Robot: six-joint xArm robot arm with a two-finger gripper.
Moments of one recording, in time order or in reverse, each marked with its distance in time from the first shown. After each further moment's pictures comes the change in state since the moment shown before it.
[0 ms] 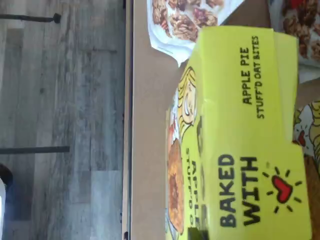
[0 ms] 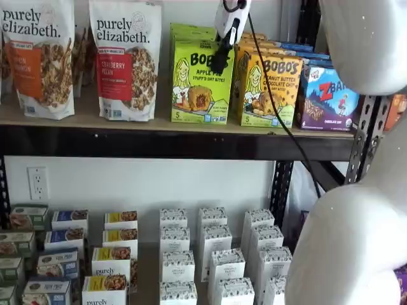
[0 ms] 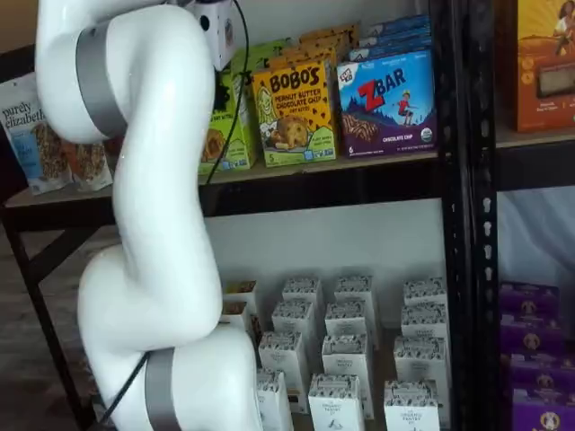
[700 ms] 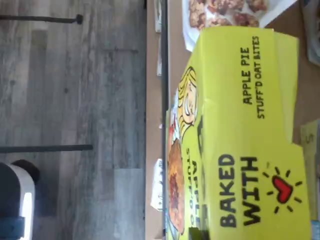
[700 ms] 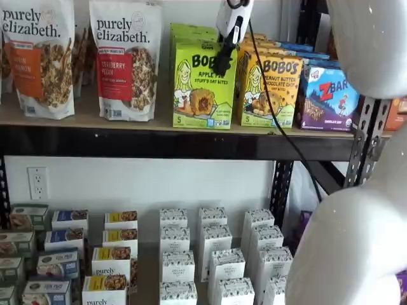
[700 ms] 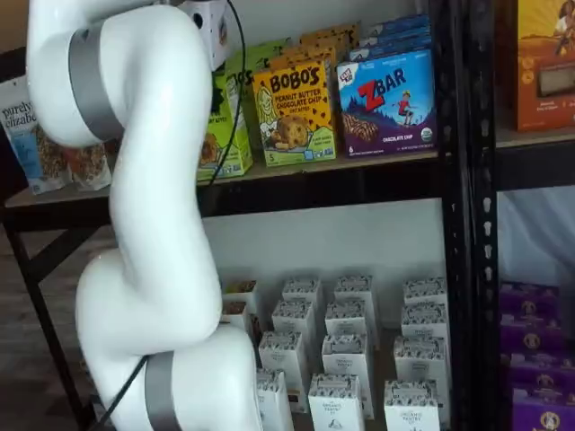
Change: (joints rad) arm 0.010 -0.046 0.024 0.003 0.072 0.014
